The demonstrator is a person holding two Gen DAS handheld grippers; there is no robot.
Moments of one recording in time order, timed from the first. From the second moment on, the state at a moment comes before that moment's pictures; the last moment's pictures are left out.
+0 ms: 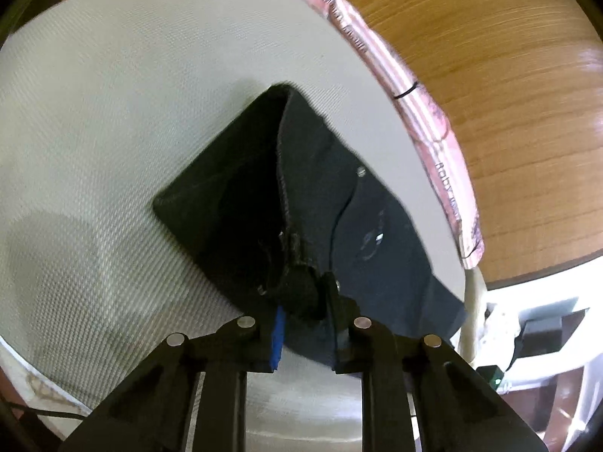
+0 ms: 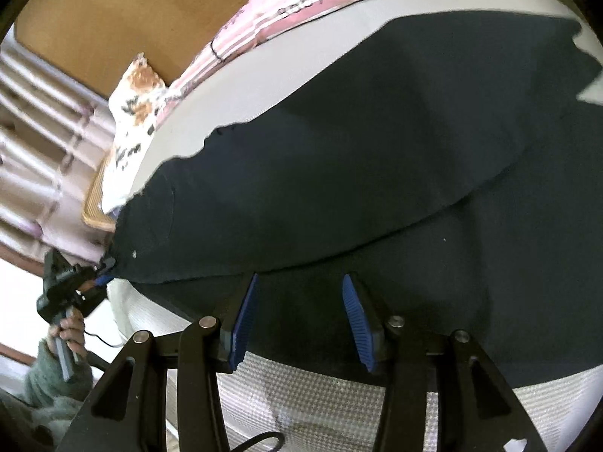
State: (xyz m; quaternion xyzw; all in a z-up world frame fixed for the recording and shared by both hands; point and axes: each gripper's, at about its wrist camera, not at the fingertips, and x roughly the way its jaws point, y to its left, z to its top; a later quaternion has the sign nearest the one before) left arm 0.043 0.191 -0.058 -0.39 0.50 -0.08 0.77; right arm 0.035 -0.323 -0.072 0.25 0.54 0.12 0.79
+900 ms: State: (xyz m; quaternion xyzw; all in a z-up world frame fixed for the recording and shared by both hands) left arm 0.068 0.193 -0.057 -0.34 0.53 -0.07 0.77; right arm 0.068 -0.404 -0.077 0.40 0.46 0.00 0.80
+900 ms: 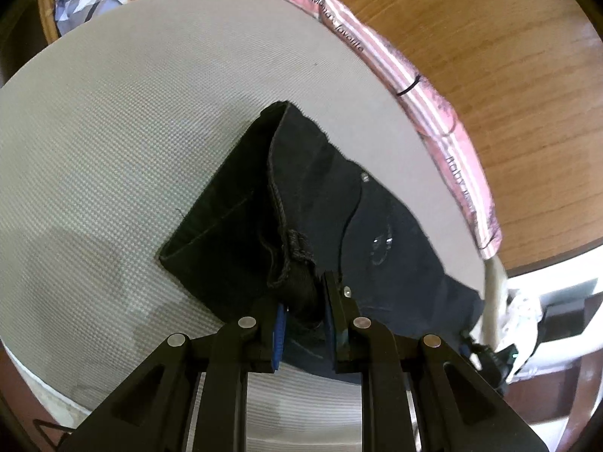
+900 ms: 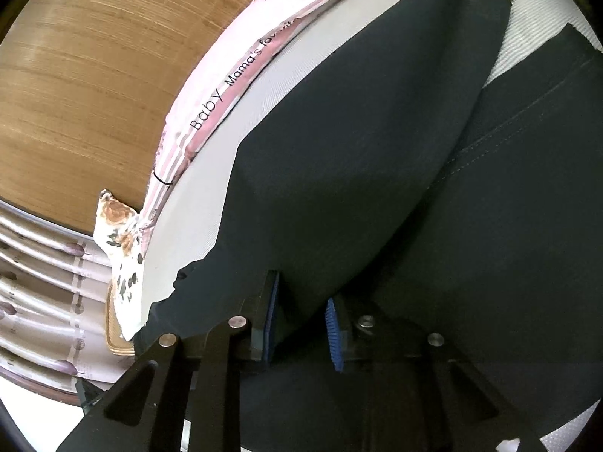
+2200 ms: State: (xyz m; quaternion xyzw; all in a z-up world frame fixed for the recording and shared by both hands) left arm 0.087 0.196 -0.052 -0.16 0.58 -0.10 0.79; right arm -0.002 -0.355 -0.057 0.27 0.54 -0.05 0.80
